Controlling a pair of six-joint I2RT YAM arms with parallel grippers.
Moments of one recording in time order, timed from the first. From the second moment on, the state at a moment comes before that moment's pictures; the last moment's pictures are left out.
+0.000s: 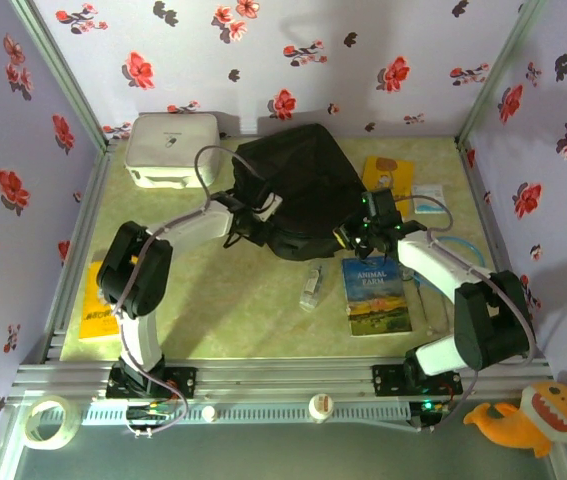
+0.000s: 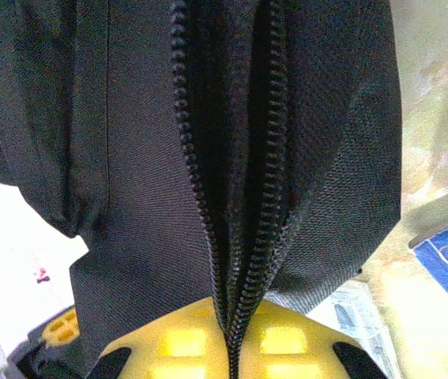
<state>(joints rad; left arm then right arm) -0.63 1.89 1.35 -0.59 -0.06 -0.01 0.35 1.43 0.87 -0.32 -0.29 1.23</state>
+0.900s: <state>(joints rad) -0.41 1.84 1.39 -0.58 -0.12 -0.10 0.38 1.50 0.92 -0.23 -0.34 1.19</state>
